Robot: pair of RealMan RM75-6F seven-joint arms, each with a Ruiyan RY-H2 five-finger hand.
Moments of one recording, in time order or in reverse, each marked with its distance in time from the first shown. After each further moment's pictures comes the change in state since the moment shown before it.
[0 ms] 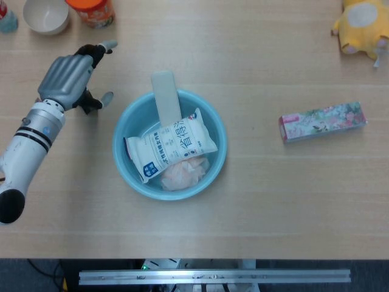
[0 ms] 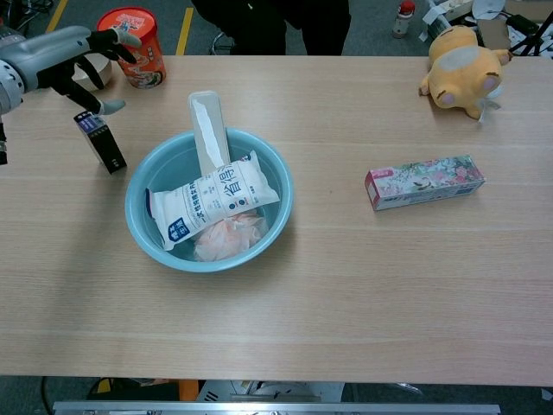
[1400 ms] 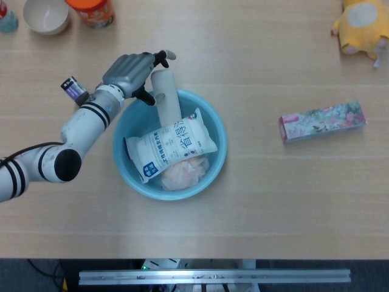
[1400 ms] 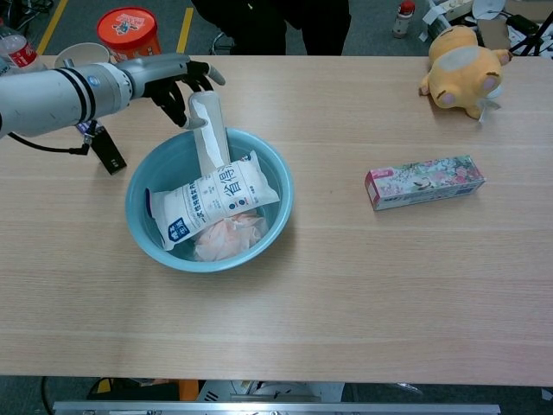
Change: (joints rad) left arm -0.279 -0.230 0.010 0.265 -0.229 -0.238 0.038; right arm -0.021 0.017 -0.005 0.042 0.016 0.004 0.048
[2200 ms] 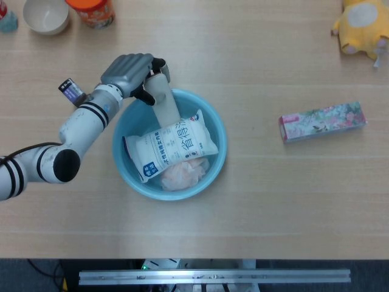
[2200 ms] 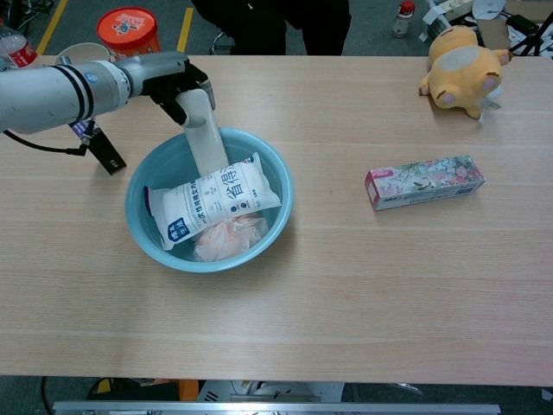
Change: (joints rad) left arm -0.031 0.030 0.045 -0.033 -0.036 0.030 -0.035; right arm 0.003 -0.011 0.004 0.017 0.004 -0.008 0.018
